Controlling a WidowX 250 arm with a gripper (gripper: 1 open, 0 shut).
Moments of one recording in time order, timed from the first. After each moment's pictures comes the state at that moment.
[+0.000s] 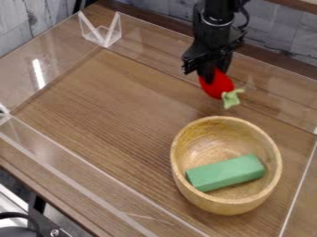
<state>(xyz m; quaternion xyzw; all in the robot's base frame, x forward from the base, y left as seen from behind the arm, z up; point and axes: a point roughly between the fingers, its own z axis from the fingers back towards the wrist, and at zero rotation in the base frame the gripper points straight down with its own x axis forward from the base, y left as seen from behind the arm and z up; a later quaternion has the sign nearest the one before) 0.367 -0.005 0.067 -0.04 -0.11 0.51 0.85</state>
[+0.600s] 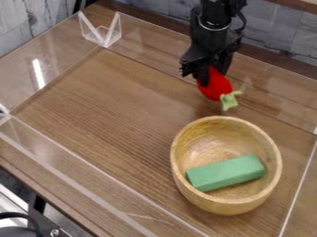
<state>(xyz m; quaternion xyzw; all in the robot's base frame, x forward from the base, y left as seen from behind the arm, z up) 0.367 -0.007 0.063 -0.04 -0.12 0.52 0.85</state>
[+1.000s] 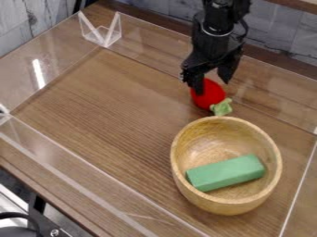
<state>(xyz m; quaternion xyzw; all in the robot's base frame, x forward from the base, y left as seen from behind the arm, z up) 0.361 -0.003 0.056 -0.02 -0.10 0.53 0.84</state>
